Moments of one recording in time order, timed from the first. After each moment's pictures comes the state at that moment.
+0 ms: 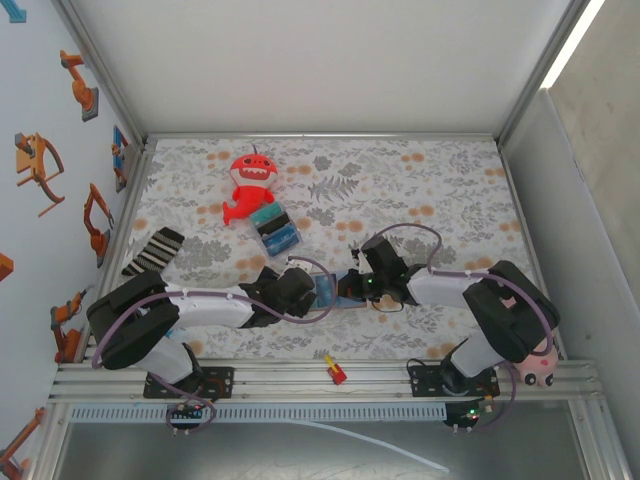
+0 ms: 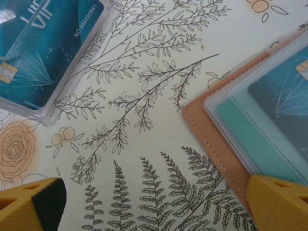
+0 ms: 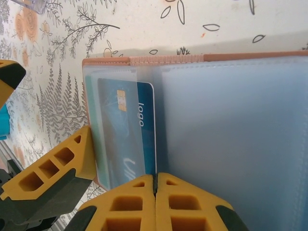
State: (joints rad) left arm -1.09 1.51 0.59 -0.08 -0.52 -0.30; right arm 0.69 1.52 0.57 0.04 -0.46 0.79
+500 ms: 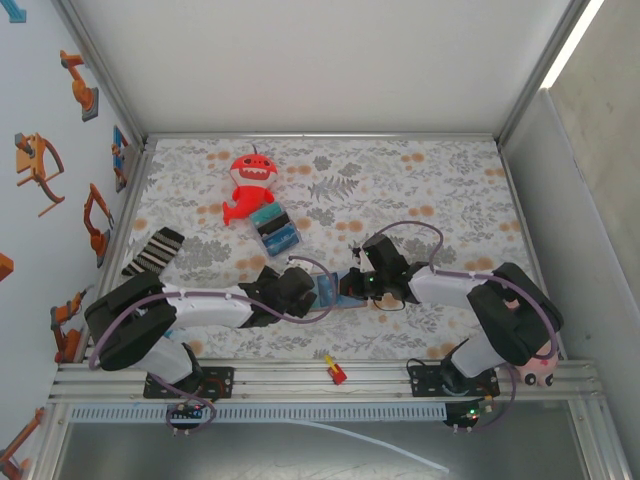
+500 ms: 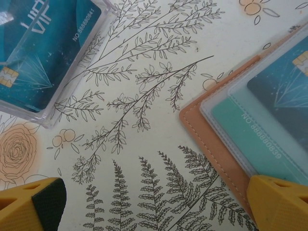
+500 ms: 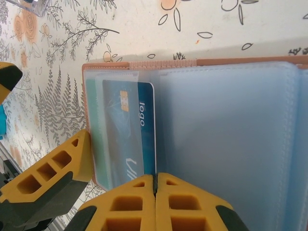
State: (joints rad) left arm -1.09 1.49 0.60 -0.10 -0.51 -0.29; right arm 0.68 1.50 0.58 0.00 -0.45 0.77
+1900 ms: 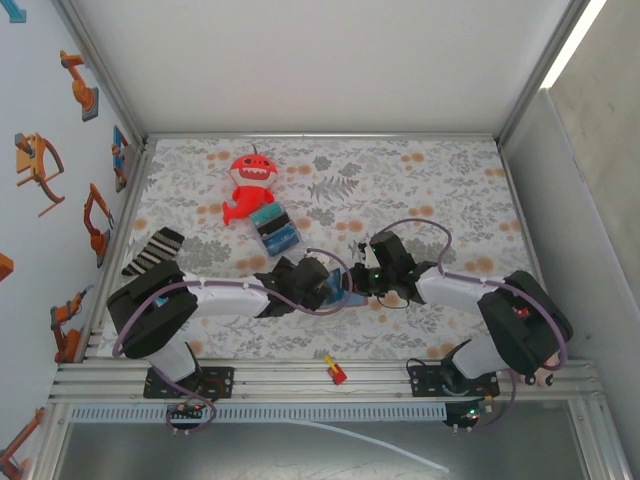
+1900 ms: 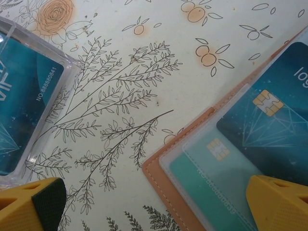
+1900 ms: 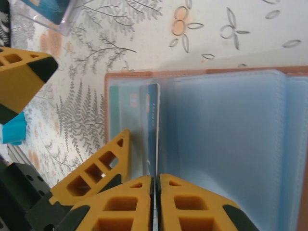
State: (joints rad) left arm -1.09 1.63 0.74 -0.08 -0.48 -0.20; right arm 0.64 1.44 0.56 0.03 -0.49 0.79
